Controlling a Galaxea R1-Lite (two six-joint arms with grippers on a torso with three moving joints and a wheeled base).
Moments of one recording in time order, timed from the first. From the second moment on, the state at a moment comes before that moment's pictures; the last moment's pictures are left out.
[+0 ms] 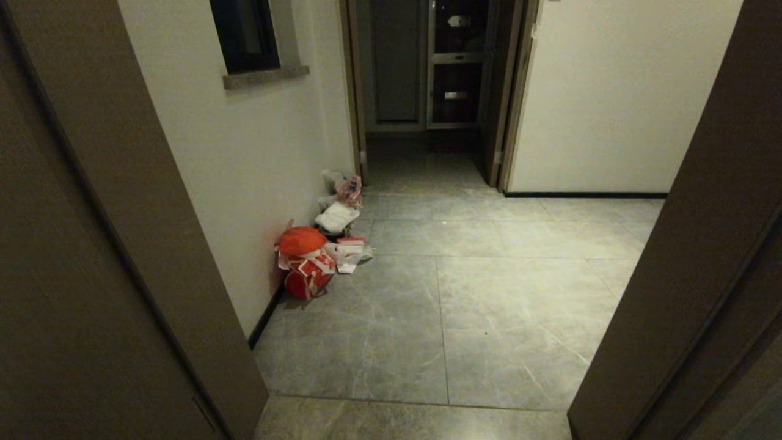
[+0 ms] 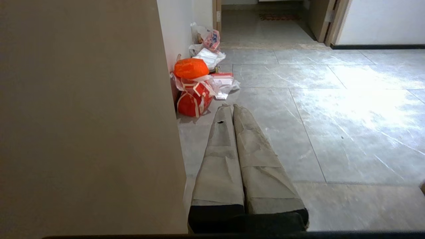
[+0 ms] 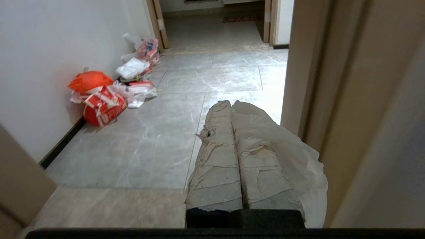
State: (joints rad) left arm 0.00 0.00 0.00 0.00 0.01 -0.01; right arm 0.01 0.00 0.00 -0.04 -0.02 0.05
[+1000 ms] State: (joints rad) left arm 0.00 0.00 0.00 0.00 0.01 -0.01; right arm 0.01 0.00 0.00 -0.04 -0.02 0.05
